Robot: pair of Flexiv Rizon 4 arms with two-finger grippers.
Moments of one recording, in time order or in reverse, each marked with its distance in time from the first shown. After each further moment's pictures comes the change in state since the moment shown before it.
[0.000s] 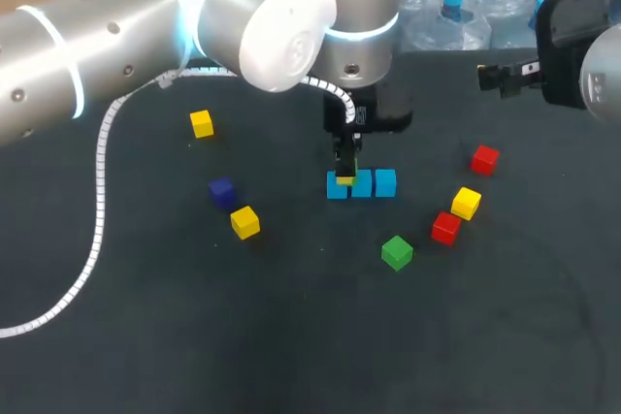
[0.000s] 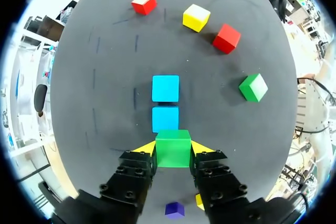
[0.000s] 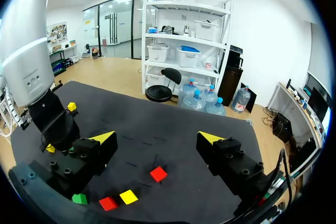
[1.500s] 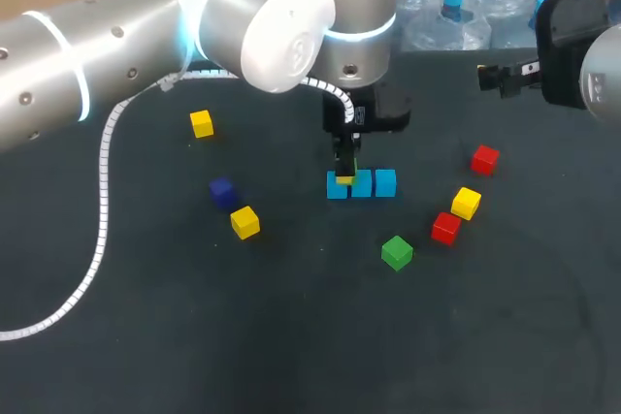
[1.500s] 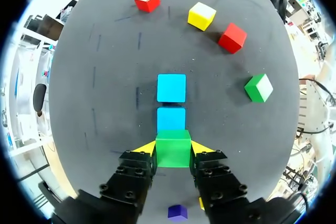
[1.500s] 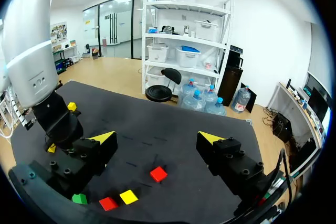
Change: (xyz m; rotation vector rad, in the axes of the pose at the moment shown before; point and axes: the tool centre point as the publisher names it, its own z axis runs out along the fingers) left arm 0.000 0.007 0.007 0.006 -0.006 -0.003; right arm 0.000 0.000 0.000 0.000 0.000 0.000
